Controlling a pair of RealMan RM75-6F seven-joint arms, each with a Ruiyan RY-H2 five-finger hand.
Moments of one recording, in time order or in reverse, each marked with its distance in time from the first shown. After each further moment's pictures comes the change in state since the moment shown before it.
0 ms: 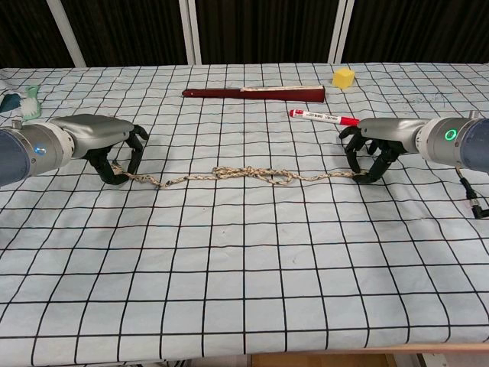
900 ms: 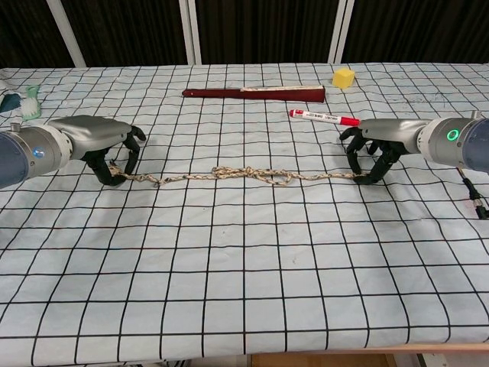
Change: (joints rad) left arm 0.006 -0.012 0.004 0.024 0.014 0.004 0.003; right arm -0.004 0.011 0.003 -0.016 0.005 0.003 -0.001
